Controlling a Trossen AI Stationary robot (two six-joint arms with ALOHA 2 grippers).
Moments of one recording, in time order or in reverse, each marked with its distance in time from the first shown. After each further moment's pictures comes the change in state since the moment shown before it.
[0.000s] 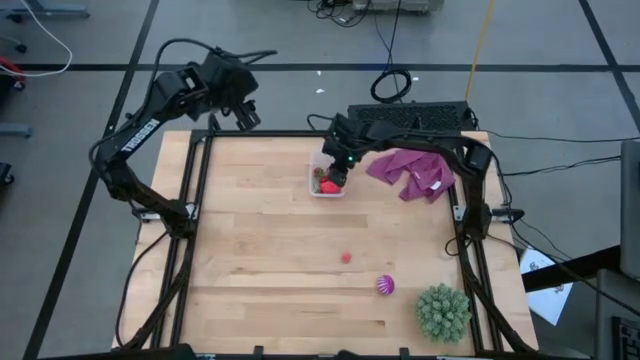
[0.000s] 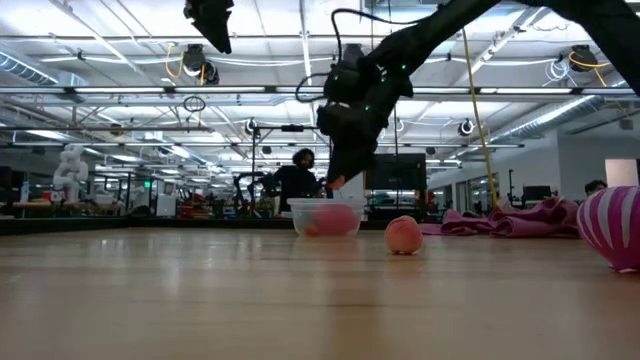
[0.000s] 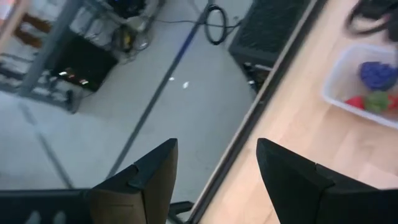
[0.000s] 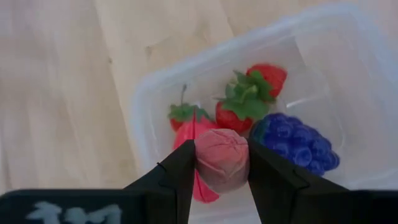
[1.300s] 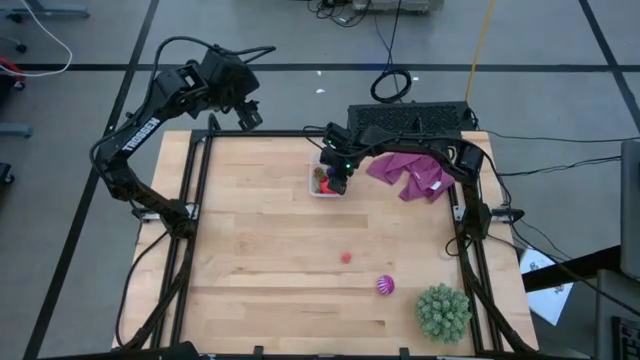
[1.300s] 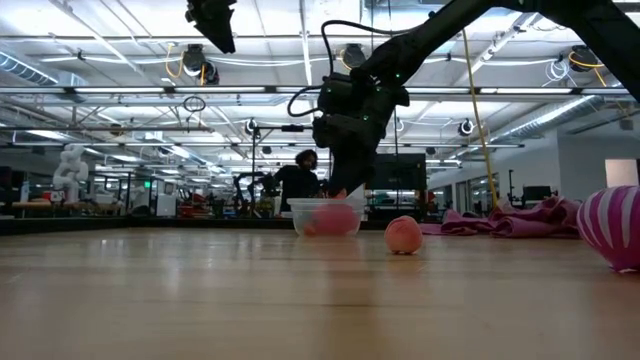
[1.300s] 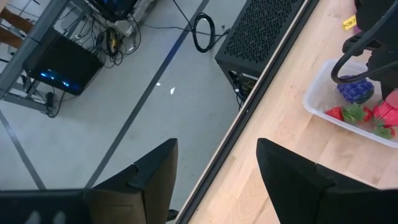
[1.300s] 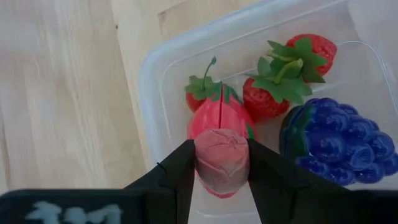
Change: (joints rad) left arm 0.022 0.002 -0.001 0.019 0.080 -0.027; right arm 0.026 0.060 0.005 -0.037 -0.031 -0.054
